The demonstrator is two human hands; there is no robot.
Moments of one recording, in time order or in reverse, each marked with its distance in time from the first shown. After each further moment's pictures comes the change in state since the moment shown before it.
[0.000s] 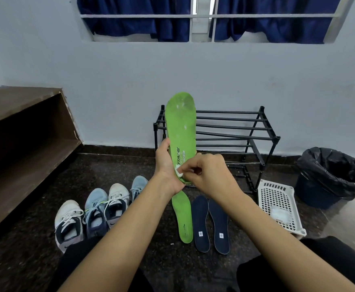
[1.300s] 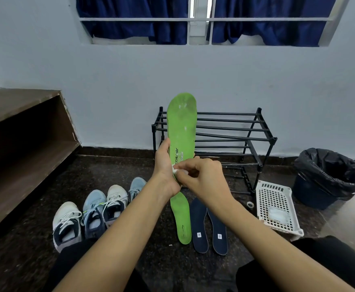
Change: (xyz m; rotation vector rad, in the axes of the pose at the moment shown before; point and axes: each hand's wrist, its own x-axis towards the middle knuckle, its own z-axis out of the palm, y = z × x) left_hand -0.002 -0.002 -0.001 0.061 0.012 0.027; right_hand -0.011 -0.007 0.009 0.159 0.118 0.066
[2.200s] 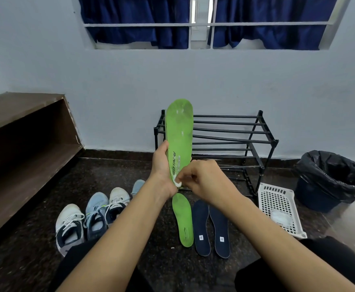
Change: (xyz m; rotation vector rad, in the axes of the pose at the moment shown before) left_hand -0.011 0.008 -0.005 0.035 0.014 -0.015; right_hand 0.007 -0.001 -0.009 -0.289 -0.247 -0.172
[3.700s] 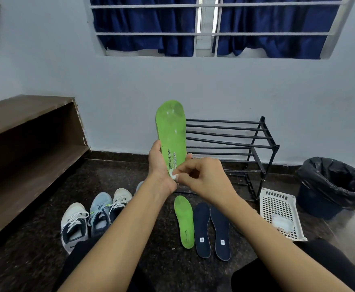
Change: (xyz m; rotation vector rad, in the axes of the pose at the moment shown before) left_hand -0.017 0.007 0.001 -0.101 0.057 0.119; right_hand -0.011 -0.019 -0.006 0.282 0.135 0.040
